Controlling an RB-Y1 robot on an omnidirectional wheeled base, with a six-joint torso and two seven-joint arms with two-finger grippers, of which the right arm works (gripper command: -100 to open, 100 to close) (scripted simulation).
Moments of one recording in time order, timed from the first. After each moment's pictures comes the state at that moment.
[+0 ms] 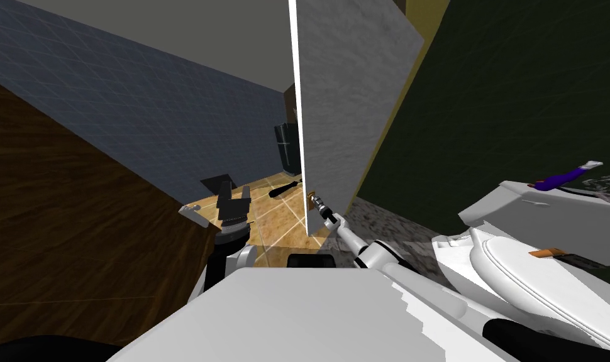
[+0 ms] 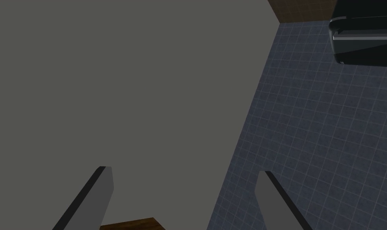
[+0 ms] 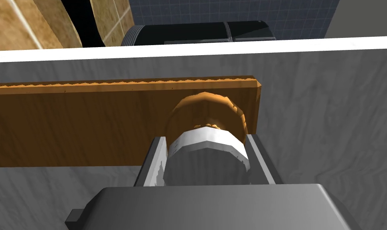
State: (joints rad) arm -0.46 -0.12 0.36 -0.72 0.10 -0.51 -0.37
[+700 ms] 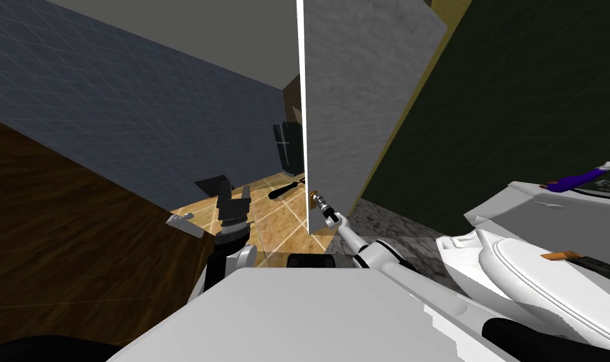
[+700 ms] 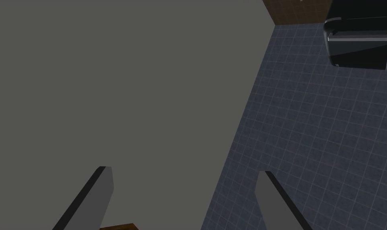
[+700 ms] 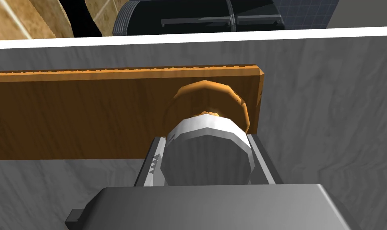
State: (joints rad) arm -0.46 -0.12 0.29 -0.71 0.08 -0.50 -0.33
